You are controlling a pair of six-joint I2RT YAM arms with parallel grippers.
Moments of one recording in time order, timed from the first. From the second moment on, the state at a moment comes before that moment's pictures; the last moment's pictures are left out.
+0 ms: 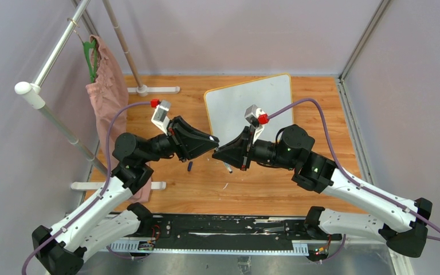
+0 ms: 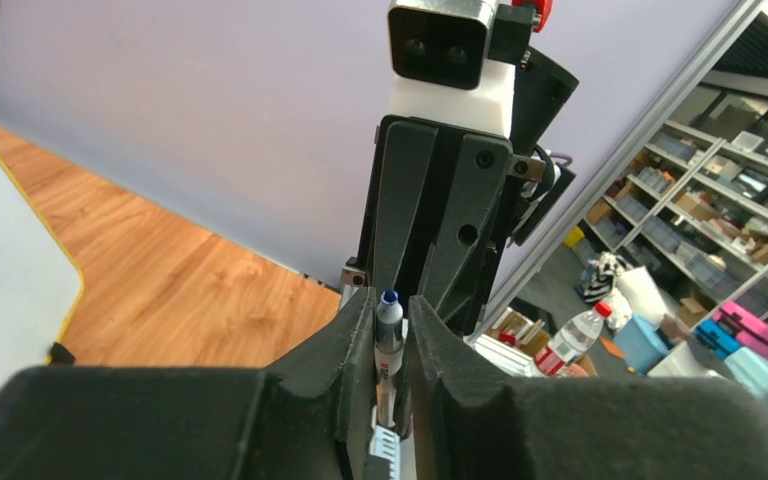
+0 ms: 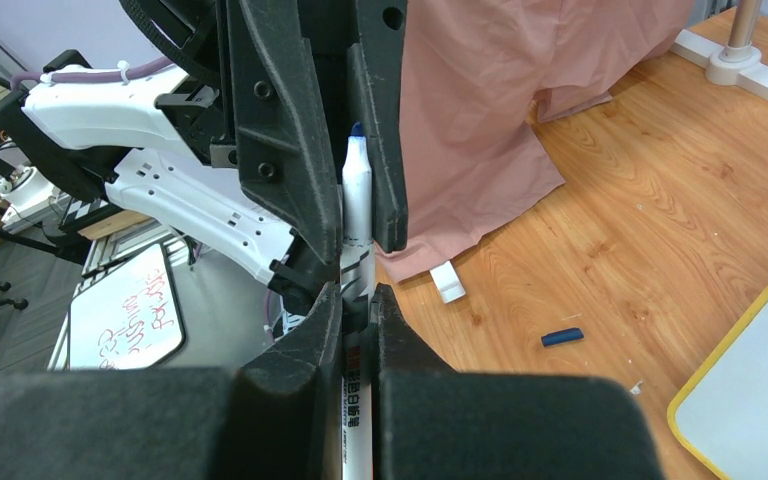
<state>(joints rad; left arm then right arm) -0.63 0.81 0.71 0.54 0.68 -0.82 1.05 0.96 0.99 0.02 -0.29 0.34</state>
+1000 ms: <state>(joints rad) -0.64 0.70 0.68 0.72 0.21 -1.01 1.05 0.83 0.82 0.41 -0.10 0.39</state>
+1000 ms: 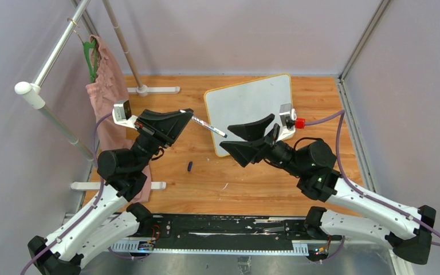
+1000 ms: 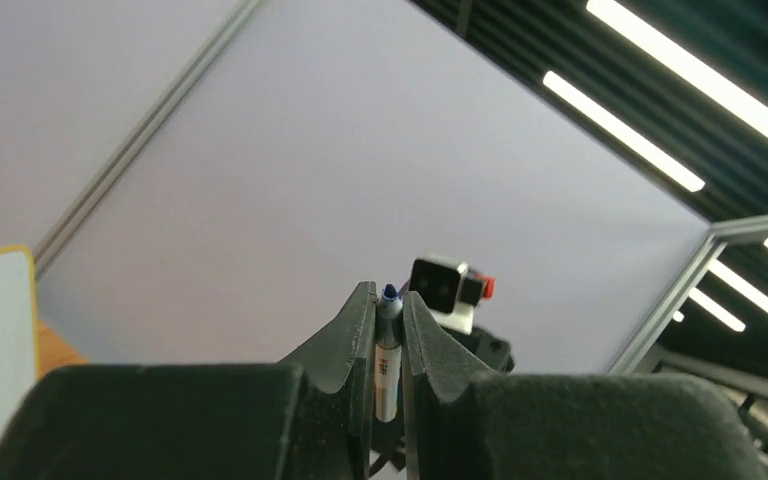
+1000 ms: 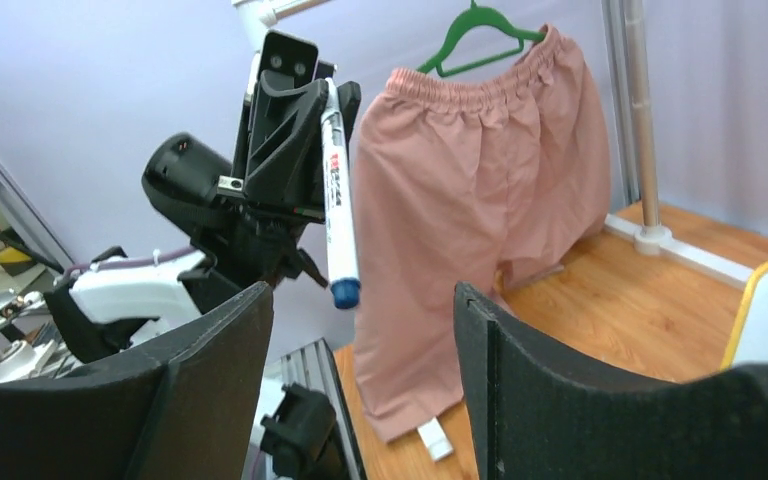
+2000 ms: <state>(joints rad) -0.64 0.74 0.65 0.92 -0.08 -1.26 1.05 1.19 1.16 0.57 -0.10 0.41</state>
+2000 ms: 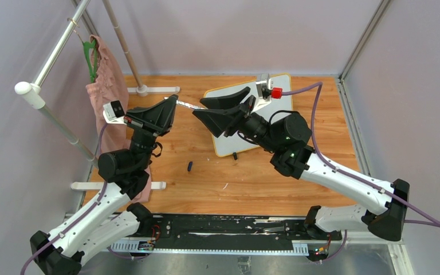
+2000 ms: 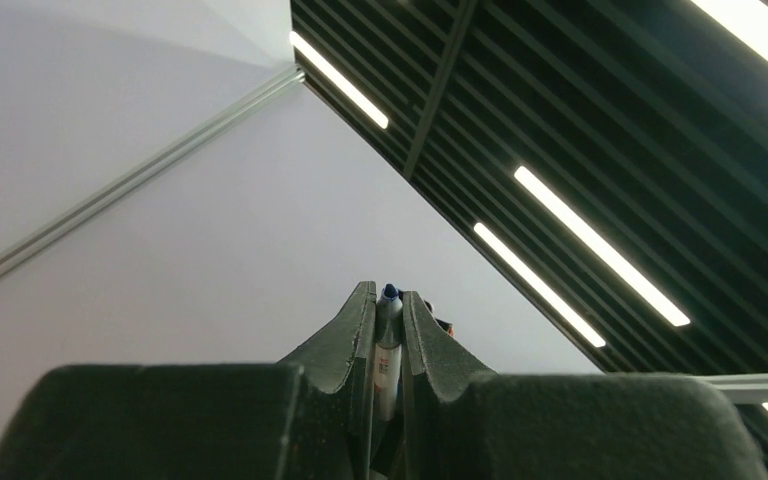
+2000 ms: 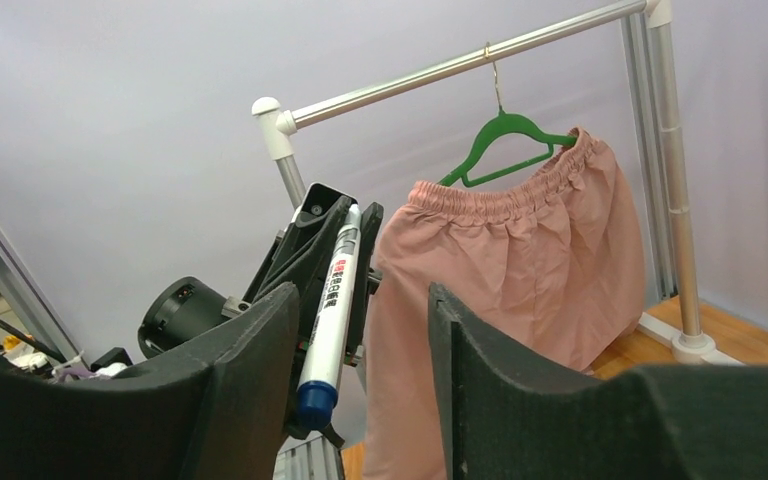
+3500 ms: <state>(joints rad) -0.64 0.74 0.65 0.89 -0.12 -1.28 1.05 1.28 1.32 0.40 -0.15 0.41</state>
